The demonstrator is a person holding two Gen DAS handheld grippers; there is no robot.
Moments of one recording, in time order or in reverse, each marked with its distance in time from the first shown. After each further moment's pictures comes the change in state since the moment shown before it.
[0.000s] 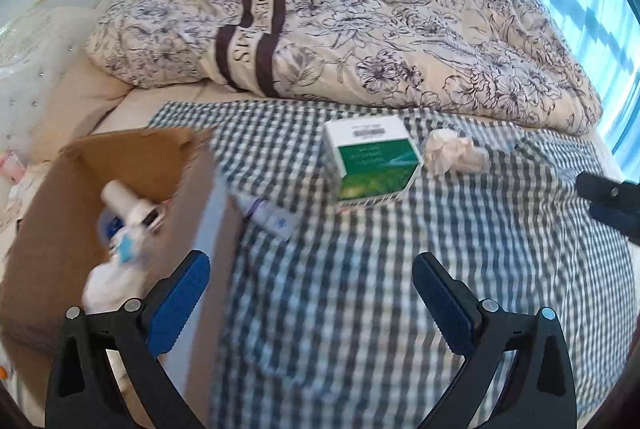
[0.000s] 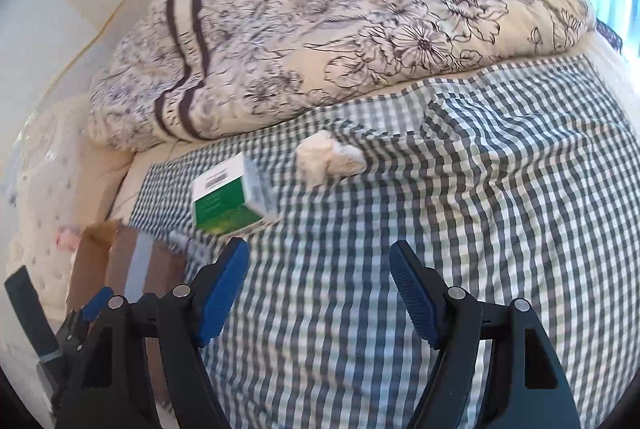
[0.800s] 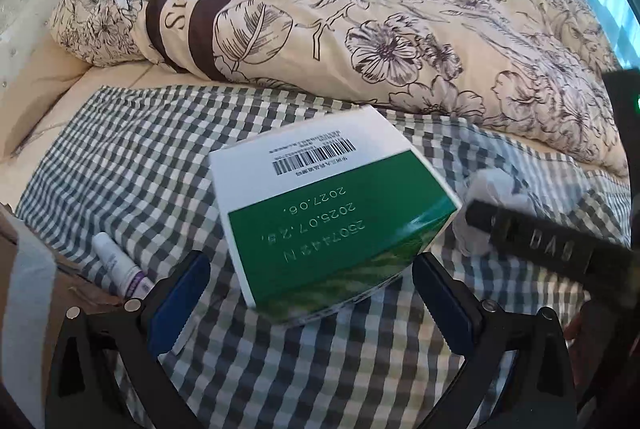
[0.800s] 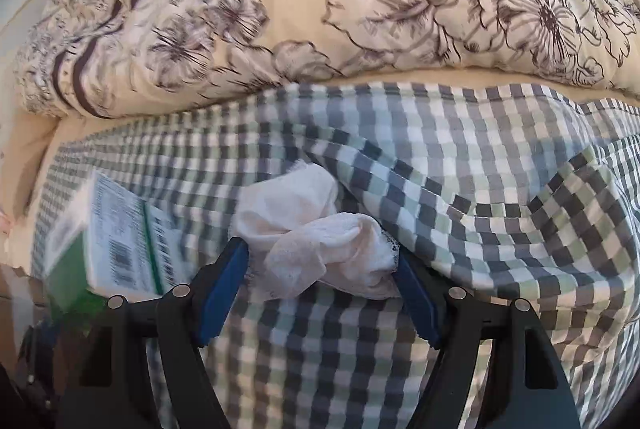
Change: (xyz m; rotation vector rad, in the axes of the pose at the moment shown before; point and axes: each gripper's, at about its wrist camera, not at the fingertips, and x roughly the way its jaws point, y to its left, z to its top) left arm 0.160 -0.047 0.053 -0.078 0.071 0.015; right arm 0.207 0.003 0.067 -0.109 0.153 -0.168
